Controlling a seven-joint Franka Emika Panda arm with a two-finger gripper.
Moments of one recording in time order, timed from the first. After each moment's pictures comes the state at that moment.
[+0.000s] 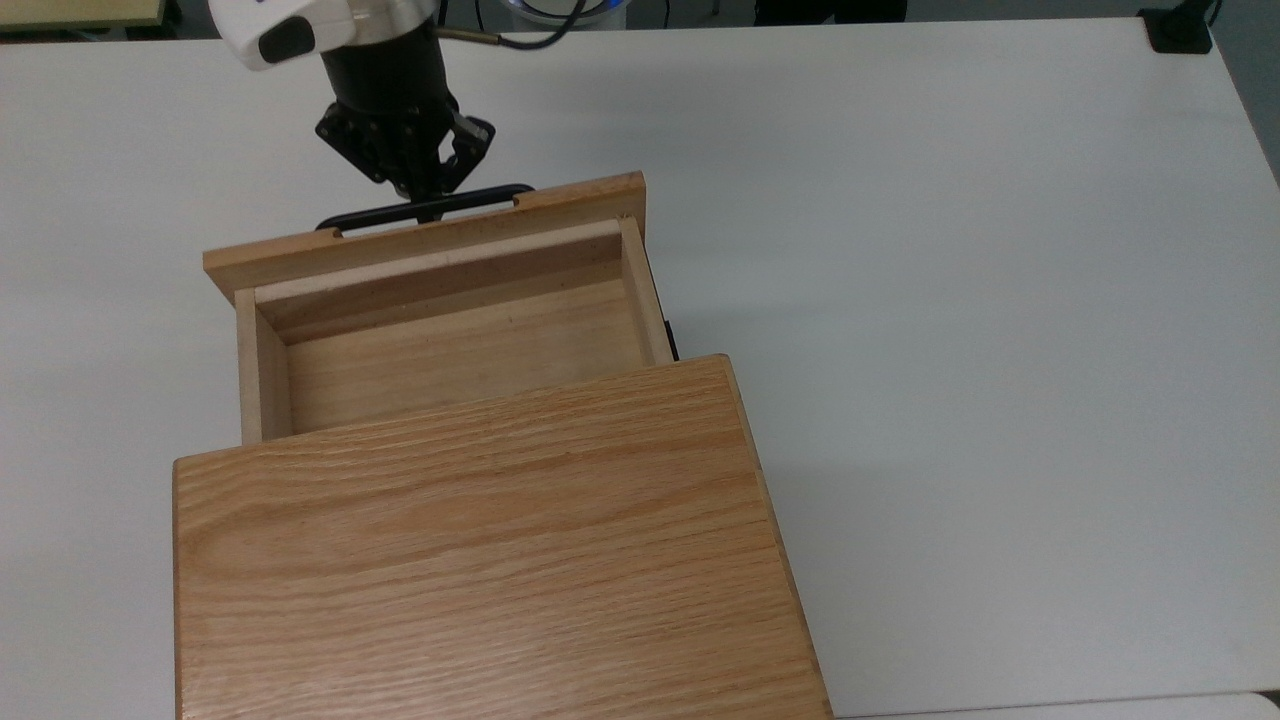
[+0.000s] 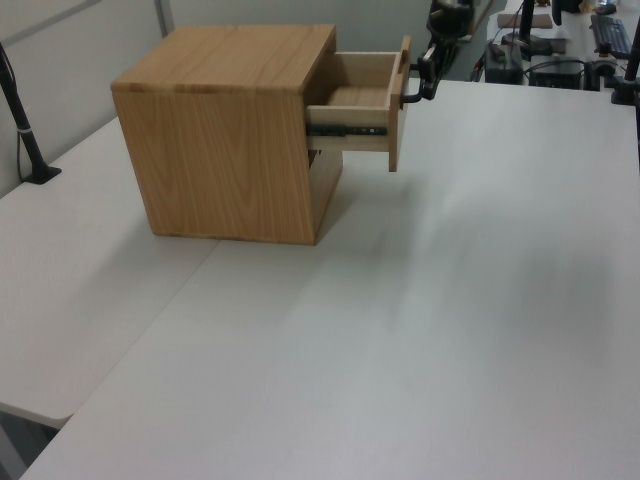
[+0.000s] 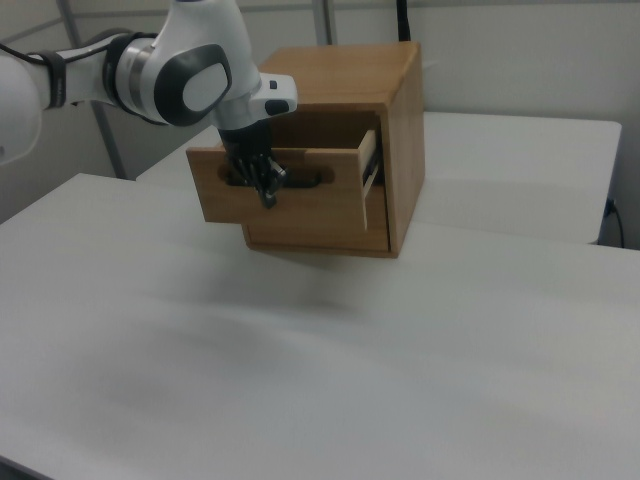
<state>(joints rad) 0.08 0.15 -0.18 -1.65 0.10 2.02 0.07</state>
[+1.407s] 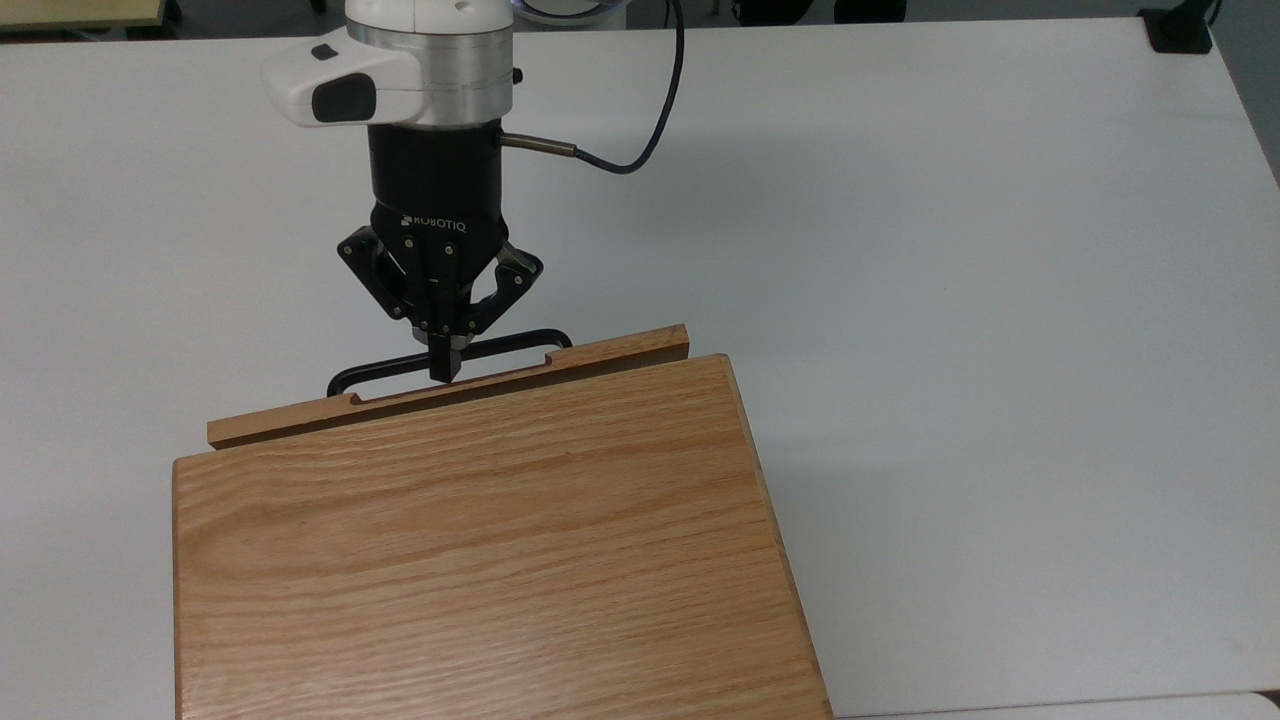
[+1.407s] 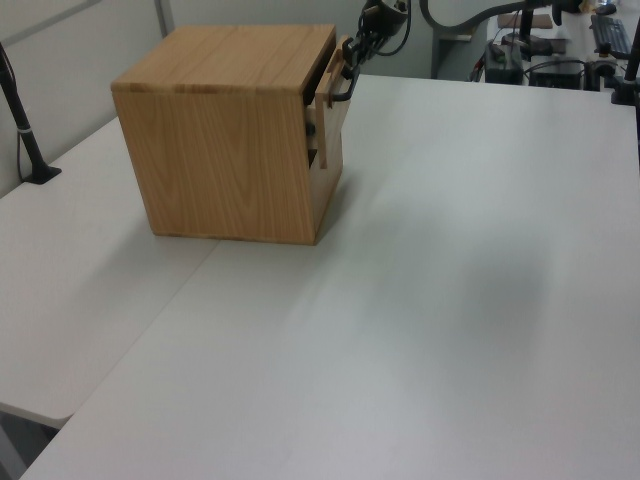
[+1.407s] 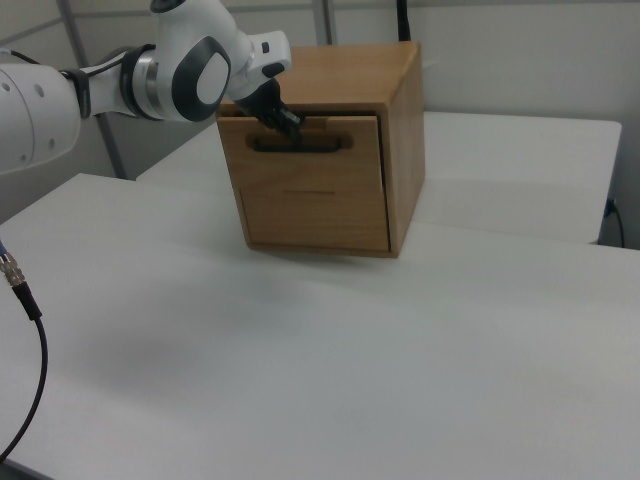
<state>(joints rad) 0.12 0.37 -0.15 -1.42 -0.01 2.39 0.24</state>
